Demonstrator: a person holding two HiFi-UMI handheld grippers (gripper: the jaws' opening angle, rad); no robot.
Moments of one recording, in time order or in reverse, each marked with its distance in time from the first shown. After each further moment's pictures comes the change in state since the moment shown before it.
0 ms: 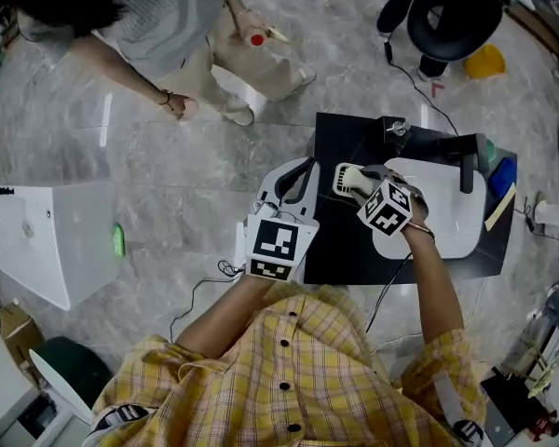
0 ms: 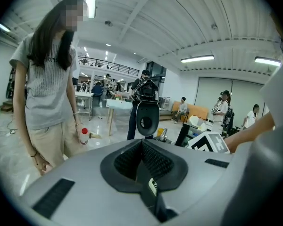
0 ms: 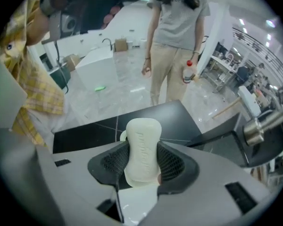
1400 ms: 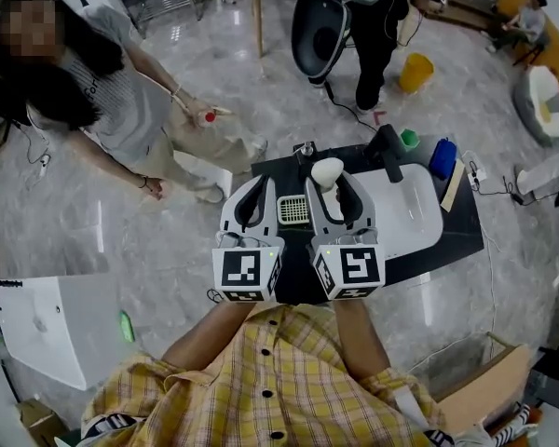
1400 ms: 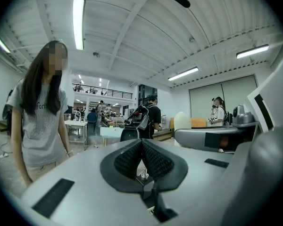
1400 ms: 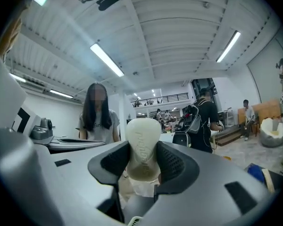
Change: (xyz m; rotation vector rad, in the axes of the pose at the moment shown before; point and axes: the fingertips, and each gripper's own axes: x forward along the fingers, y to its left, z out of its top) left arm -0.036 -0.122 0.110 0.141 -0.292 -0.005; right arm -0.333 -0.022 0.044 0.768 -1.065 -0.783
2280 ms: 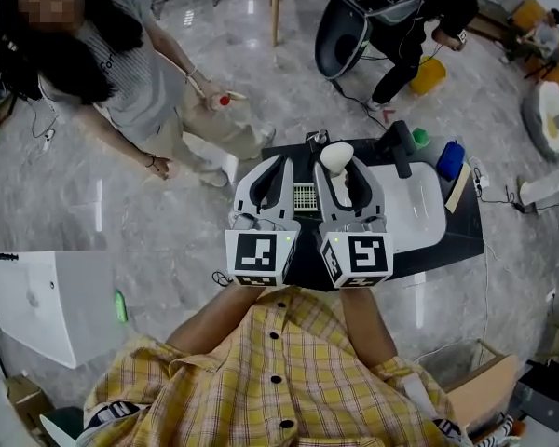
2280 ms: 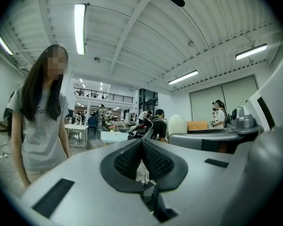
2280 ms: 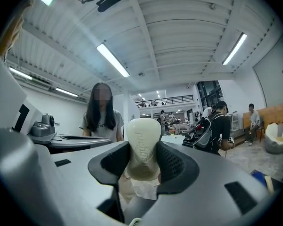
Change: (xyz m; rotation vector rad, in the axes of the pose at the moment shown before) left arm -0.010 -0.004 0.014 0.004 -0.055 0.017; right arm -0.002 0.019 0.009 -0.051 -0.011 0.048
